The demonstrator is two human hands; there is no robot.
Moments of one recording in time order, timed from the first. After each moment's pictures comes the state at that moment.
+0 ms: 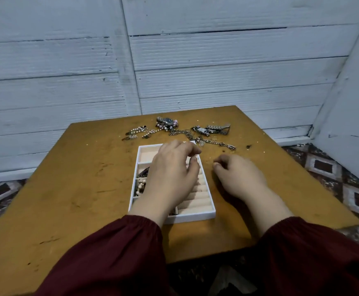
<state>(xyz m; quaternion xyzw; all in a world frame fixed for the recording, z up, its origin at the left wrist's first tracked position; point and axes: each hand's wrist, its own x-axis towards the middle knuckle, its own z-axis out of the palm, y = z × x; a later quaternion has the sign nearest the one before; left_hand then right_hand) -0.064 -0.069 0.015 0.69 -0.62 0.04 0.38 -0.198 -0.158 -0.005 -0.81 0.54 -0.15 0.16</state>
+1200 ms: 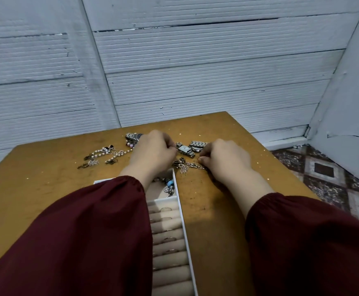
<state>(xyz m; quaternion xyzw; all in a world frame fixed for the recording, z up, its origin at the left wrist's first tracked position) -0.012 -0.242 0.010 0.78 -0.55 -0.06 0.28 -0.160 -0.303 -0.010 -0.82 0.54 -0.15 0.11</state>
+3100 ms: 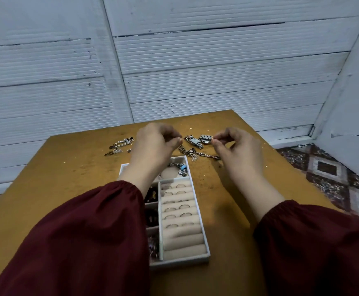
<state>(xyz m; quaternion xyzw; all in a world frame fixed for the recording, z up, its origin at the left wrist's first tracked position) -0.019 -0.169 0.038 0.73 -0.55 -0.04 0.41 -0.183 -0.243 -0.005 -0.72 0.45 -0.47 0.22</state>
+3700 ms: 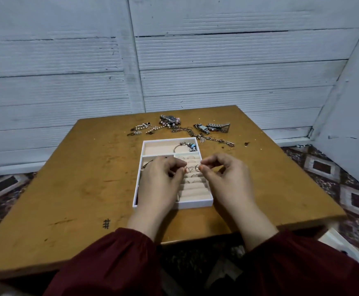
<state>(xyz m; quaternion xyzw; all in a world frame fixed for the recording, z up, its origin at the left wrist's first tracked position) -0.063 -0.036 -0.008 0.73 -0.49 -0.06 0.47 -0.196 -0.110 -0.019 -0.73 0.43 -0.44 0.31</state>
